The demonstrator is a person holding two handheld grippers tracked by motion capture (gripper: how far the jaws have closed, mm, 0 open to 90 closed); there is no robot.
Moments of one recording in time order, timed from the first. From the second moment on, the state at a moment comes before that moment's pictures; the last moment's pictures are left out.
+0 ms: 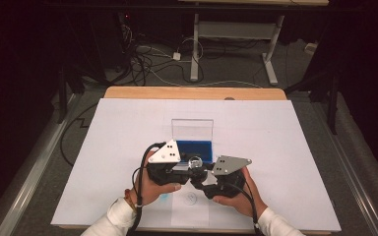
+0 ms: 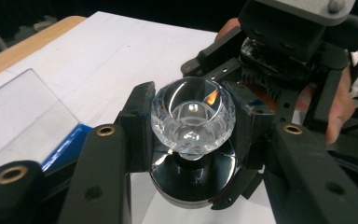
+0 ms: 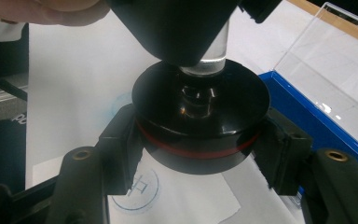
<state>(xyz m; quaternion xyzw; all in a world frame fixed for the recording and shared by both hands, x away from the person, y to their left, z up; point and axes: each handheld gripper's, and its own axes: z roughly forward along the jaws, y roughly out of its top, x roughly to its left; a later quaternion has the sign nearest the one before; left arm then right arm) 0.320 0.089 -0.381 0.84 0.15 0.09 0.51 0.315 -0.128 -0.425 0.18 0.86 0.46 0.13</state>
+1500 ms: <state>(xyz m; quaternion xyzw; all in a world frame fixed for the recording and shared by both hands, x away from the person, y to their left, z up) 0.328 0.122 -0.371 0.84 0.17 0.11 0.51 0.304 -0.164 -0.414 0.18 0.87 0.41 0.22</state>
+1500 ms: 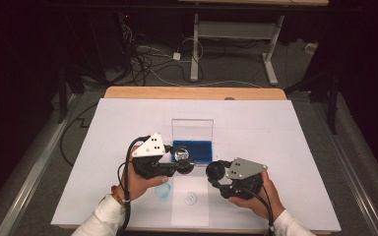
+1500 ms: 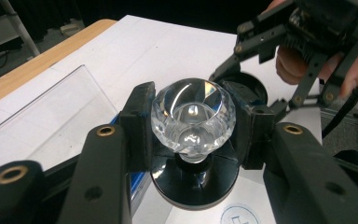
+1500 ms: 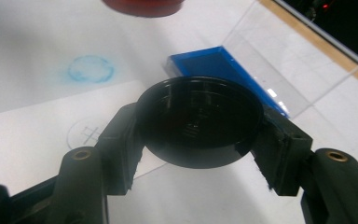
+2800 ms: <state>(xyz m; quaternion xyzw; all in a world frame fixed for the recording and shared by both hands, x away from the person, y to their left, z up) 0.345 0.158 -0.371 0.84 0.21 0.16 0.47 0.308 -0.208 -0.417 0.25 0.85 0.41 0.24</state>
